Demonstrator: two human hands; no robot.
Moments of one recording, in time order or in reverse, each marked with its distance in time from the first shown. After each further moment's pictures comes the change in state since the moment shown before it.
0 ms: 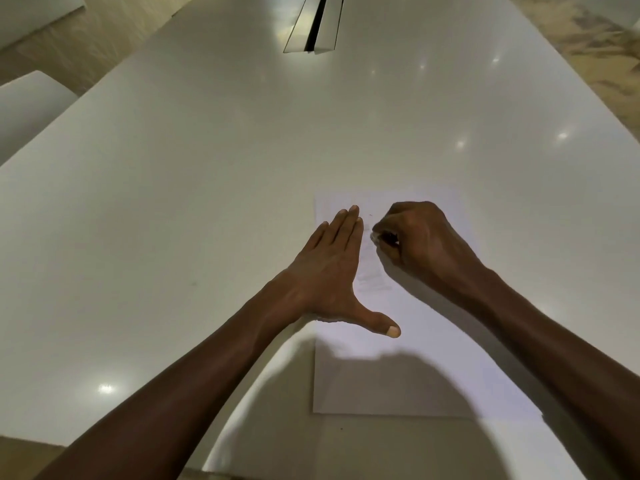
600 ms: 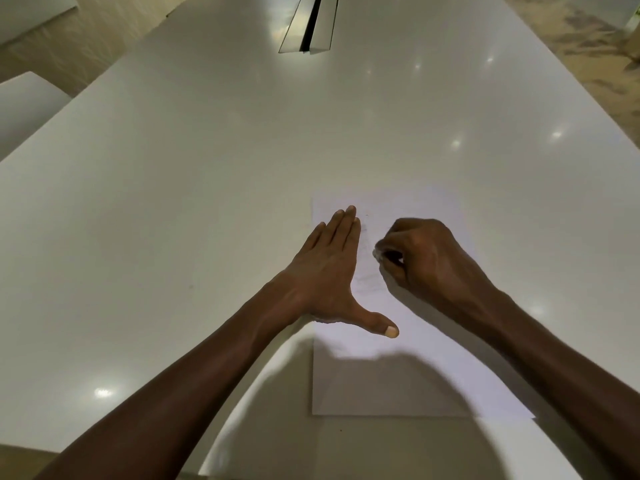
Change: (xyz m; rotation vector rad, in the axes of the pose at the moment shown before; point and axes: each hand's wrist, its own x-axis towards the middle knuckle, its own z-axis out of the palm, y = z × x) left_hand 0.002 0.000 0.000 0.007 -0.014 -0.001; right_hand -0.023 -0.011 -0.009 0.036 -0.028 0.019
